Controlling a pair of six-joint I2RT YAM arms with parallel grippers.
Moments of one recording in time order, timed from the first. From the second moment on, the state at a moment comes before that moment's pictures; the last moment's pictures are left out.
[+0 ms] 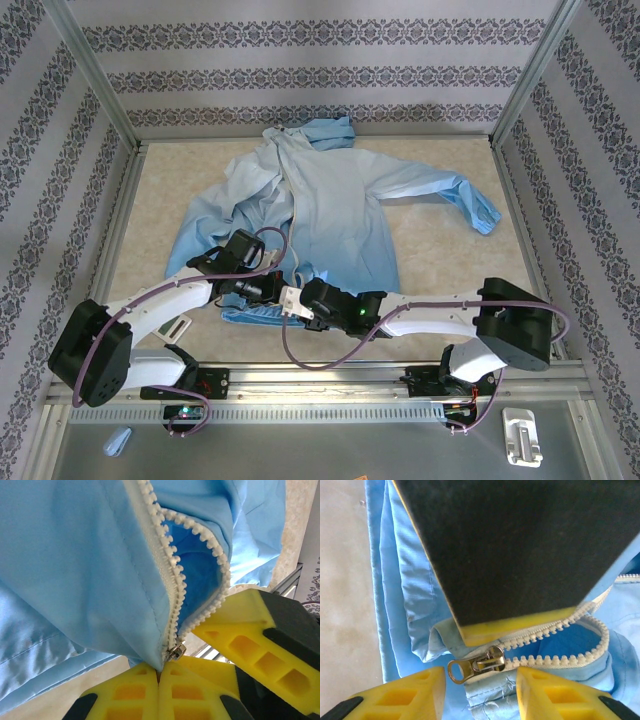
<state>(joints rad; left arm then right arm) -0.54 1.27 0.67 -0.45 0.63 -0.68 1.20 1.48 0.74 -0.09 0.24 -0.32</state>
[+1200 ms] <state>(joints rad) -0.54 1.23 0.58 -0.39 0.63 -0.72 1.16 1.48 0.71 -0.04 0.12 -0.26</state>
